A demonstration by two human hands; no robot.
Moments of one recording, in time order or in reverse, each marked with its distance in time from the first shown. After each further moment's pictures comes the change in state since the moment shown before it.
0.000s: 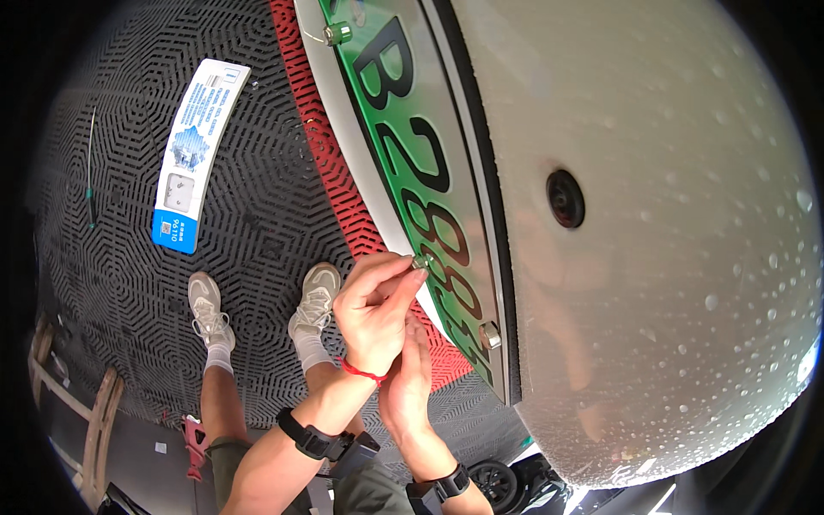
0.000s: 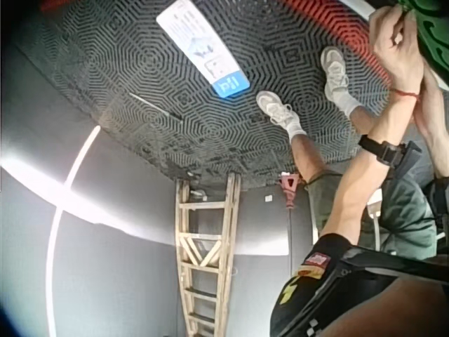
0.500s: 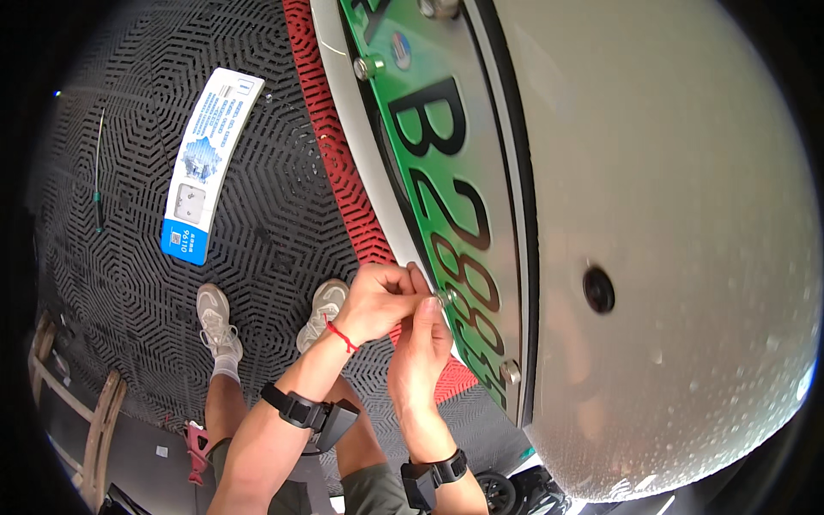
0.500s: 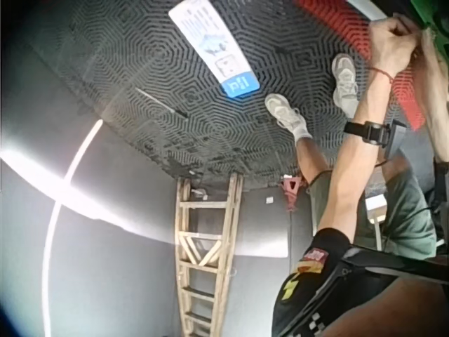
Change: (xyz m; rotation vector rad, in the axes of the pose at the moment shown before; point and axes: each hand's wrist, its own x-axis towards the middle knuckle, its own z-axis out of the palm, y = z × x) left_hand 0.065 -0.013 -0.039 0.022 -0.572 -0.521; right_hand 0.050 -0.016 0.045 -0.062 -0.089 -0.325
